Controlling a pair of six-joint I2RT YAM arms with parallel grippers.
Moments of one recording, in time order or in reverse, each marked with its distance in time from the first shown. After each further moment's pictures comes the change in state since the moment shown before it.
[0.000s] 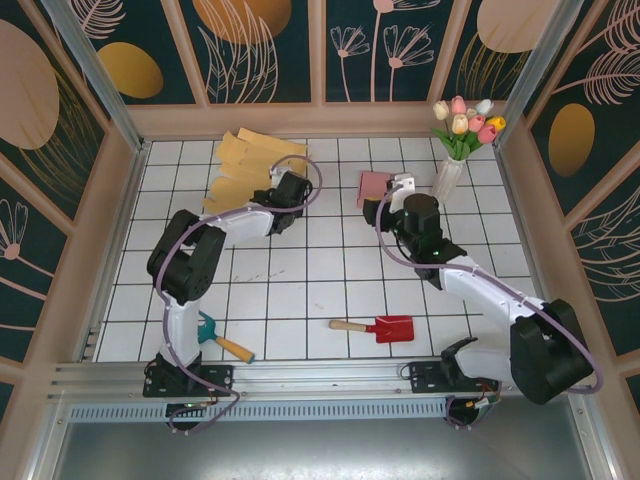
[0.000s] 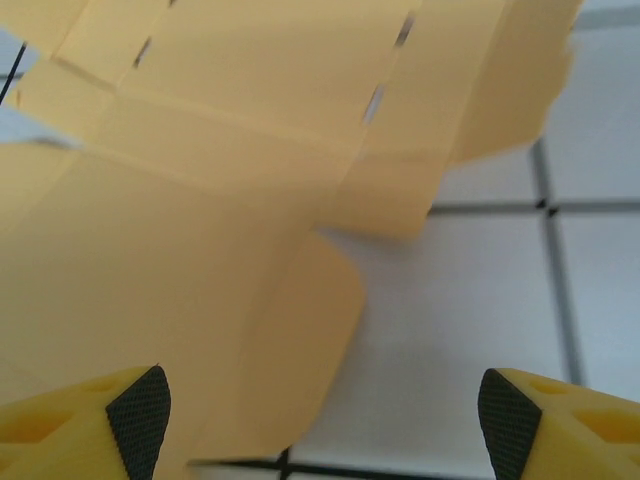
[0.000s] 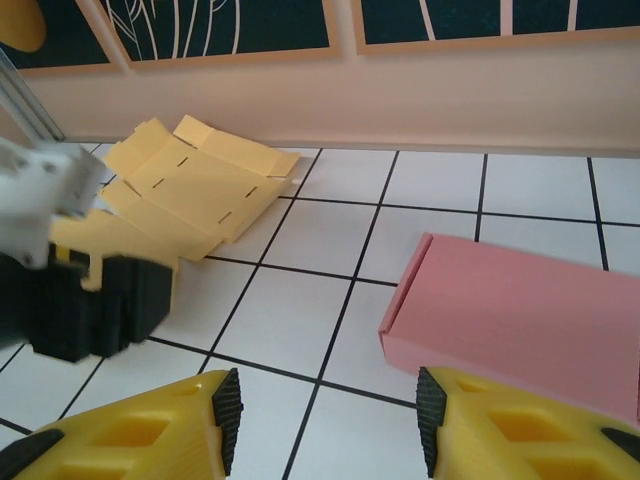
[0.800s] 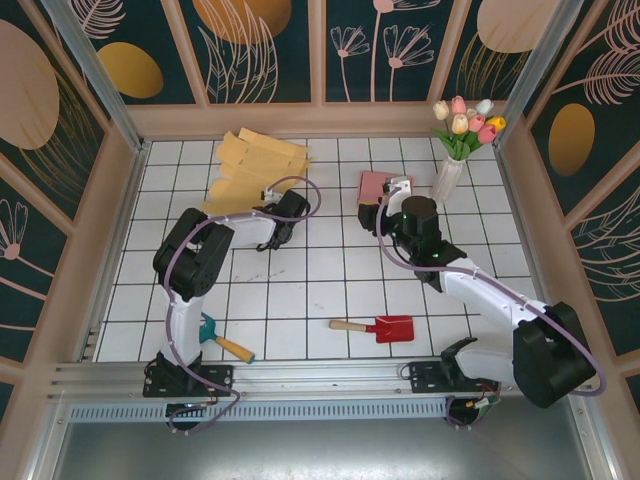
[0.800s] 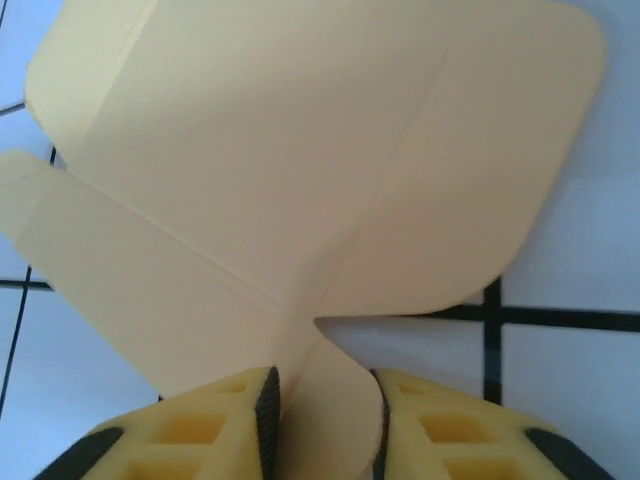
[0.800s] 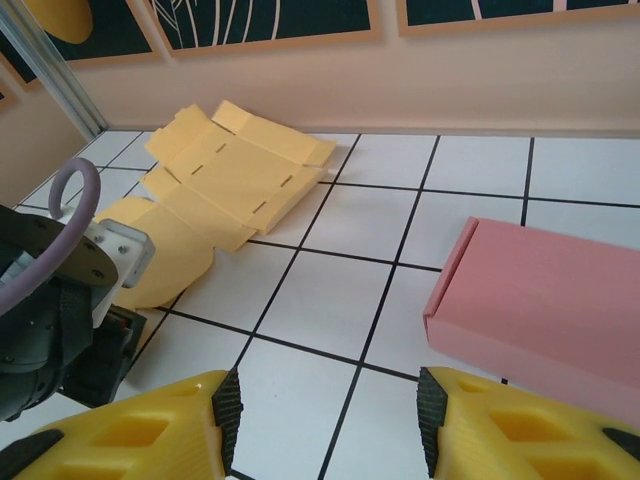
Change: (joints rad) left arm -0.002 0.026 -0.078 -0.172 -0.143 0.002; right arm 0.026 -0.016 -0.002 -0.025 -0.051 0.024
